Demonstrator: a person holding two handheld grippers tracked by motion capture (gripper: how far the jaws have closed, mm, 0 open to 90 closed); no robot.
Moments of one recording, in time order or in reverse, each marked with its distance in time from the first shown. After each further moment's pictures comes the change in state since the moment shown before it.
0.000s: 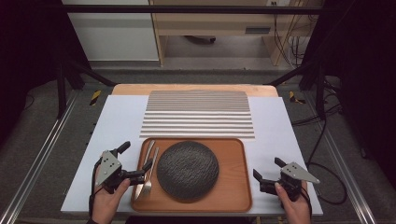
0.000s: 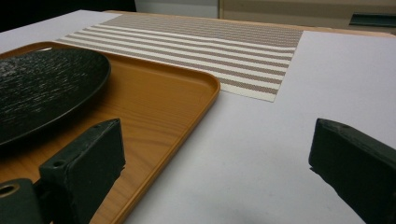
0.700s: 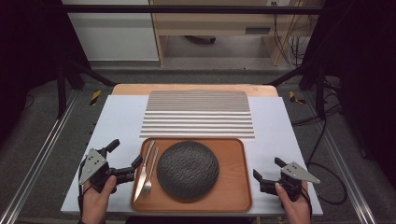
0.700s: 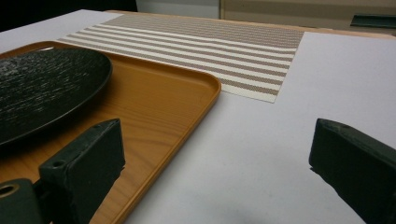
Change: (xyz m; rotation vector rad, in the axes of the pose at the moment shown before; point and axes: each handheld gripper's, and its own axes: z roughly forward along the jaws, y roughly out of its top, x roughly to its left) left arm 0.018 0.012 -0.019 -0.036 0.031 -0.084; right arm 0.000 0.001 -0.001 -0.001 0.005 -0.008
